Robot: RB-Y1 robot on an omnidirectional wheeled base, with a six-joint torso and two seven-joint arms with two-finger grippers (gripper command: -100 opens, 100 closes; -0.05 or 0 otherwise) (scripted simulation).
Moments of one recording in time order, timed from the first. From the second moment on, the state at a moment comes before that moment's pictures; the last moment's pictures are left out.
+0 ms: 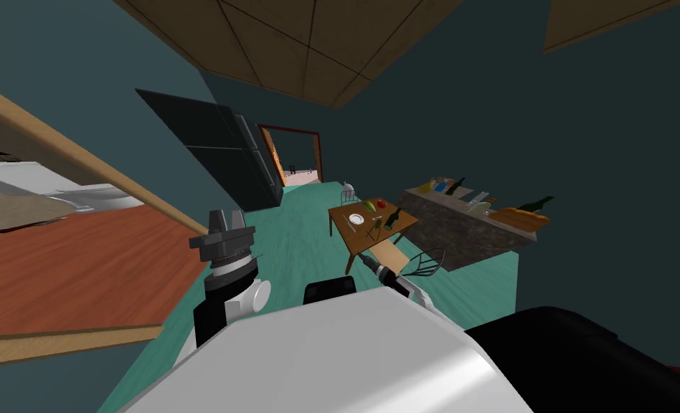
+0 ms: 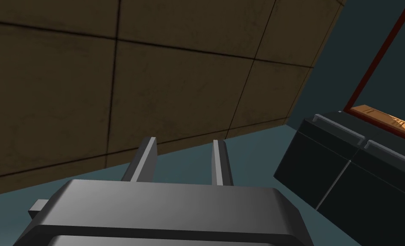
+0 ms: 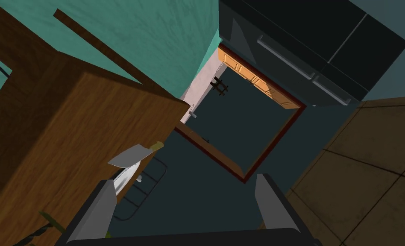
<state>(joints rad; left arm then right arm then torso) 0.49 0.03 -0.02 -2.27 0.12 -0.64 0.04 0.35 -0.65 0.43 -1.36 0.18 -0.51 0.04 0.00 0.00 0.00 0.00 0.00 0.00</state>
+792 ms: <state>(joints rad) 0.49 0.03 -0.02 -2.27 0.12 -0.64 0.04 0.30 -0.77 0.52 -1.13 0.23 -0.51 0.04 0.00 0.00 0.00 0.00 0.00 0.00</state>
